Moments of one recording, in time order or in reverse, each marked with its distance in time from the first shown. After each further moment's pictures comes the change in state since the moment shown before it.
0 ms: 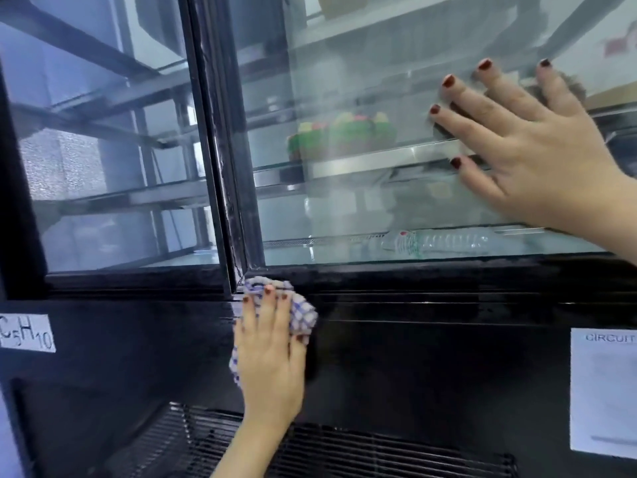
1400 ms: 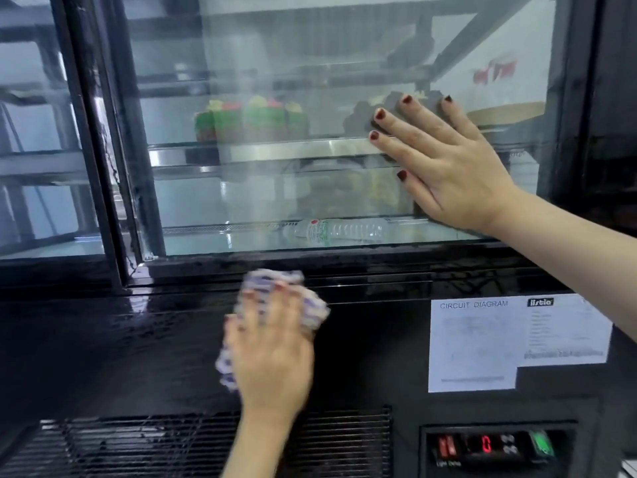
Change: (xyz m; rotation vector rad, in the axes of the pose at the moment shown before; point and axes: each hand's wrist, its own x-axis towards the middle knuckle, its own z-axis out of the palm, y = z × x) left_hand -0.022 0.097 0.034 0.042 0.078 0.153; right_hand -0.027 0.037 -0.022 -0.087 -0.117 -0.172
